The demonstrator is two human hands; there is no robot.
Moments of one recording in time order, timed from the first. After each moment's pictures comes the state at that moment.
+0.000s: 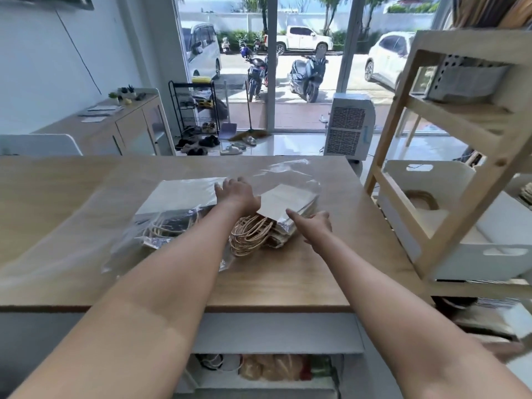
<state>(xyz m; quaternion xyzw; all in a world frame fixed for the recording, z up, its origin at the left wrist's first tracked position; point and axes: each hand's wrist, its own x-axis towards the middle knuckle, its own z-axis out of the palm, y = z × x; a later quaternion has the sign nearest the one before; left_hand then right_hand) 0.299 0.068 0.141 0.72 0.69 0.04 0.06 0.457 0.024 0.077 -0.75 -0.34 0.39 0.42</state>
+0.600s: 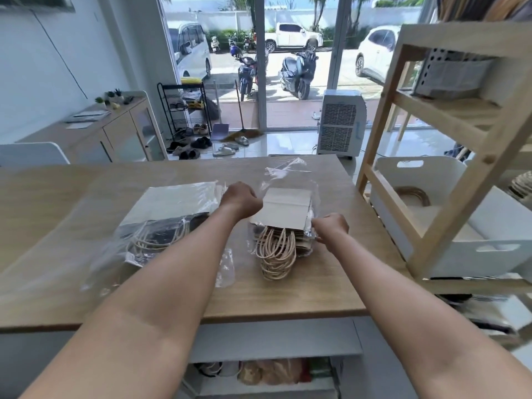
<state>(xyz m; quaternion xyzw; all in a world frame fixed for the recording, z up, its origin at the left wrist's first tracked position) 0.324 0.073 0.139 0.71 0.64 0.19 0.20 0.510 0.034 0.064 -0.78 -0.30 0.35 0.43</state>
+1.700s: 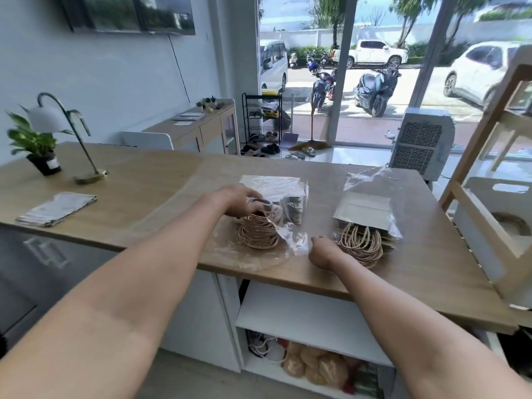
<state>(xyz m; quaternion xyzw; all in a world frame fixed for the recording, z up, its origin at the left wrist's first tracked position) 0.128 -0.024 0.187 0.75 0.65 0.00 0.12 0.343 -0.025 0.063 -0.65 -0.74 0.17 -0.02</state>
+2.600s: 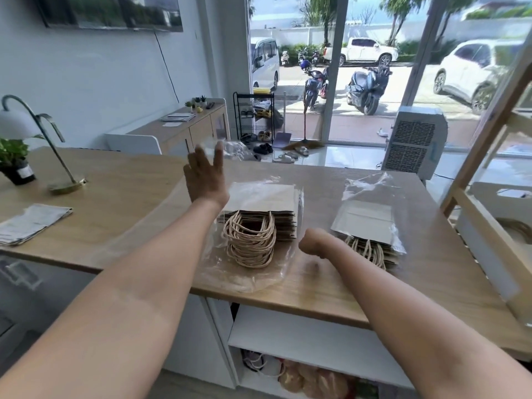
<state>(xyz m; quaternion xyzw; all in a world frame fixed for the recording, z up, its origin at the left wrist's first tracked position) 0.113 0.041 0.176 0.61 0.76 0.15 -0.17 0.327 0.016 0.116 -0.69 -0.67 0.28 0.01</state>
